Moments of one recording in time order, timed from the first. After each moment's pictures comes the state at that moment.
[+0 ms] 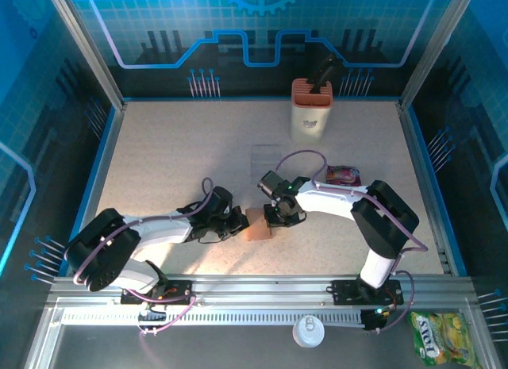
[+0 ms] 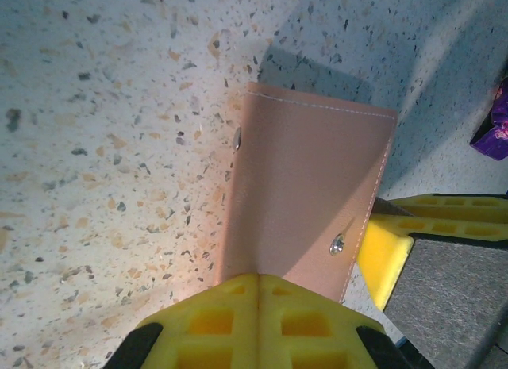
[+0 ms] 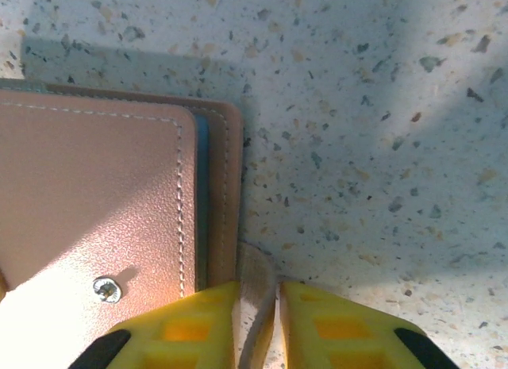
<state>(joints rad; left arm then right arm) -0.68 1.43 0.50 0.05 0.30 -1.19 0.81 1.74 1.03 -0.63 -0.10 0.70</state>
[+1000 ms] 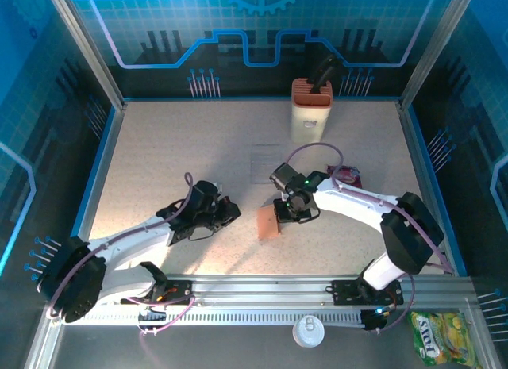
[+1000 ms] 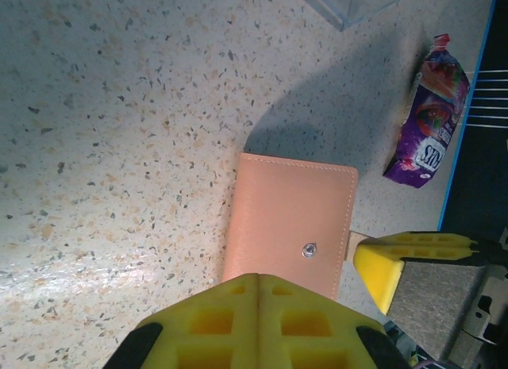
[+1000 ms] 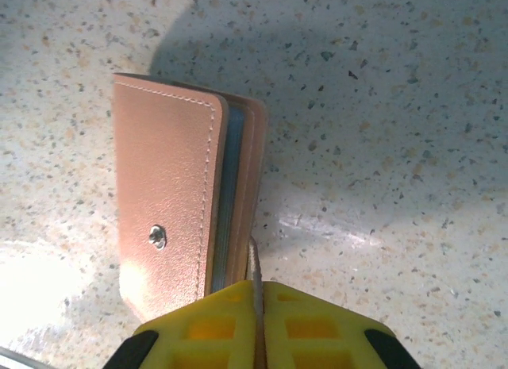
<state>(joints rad) -0.62 1.16 0.50 -0.08 0.25 -1.16 0.76 1.56 1.03 -0.78 -0.10 0.61</state>
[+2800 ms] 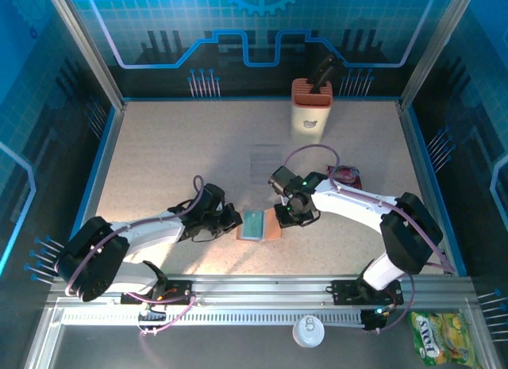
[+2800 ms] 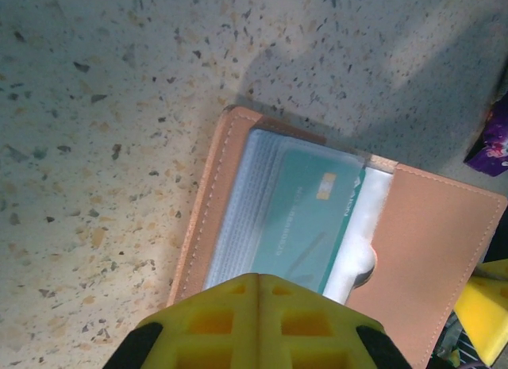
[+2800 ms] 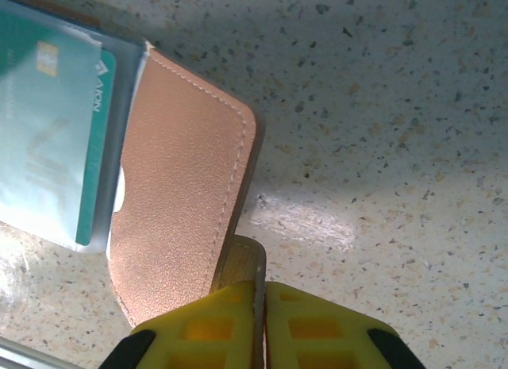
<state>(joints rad) -0.62 1.35 0.49 -0.03 0.30 -1.14 0.78 1.57 1.02 -0.84 -0.07 0.55</state>
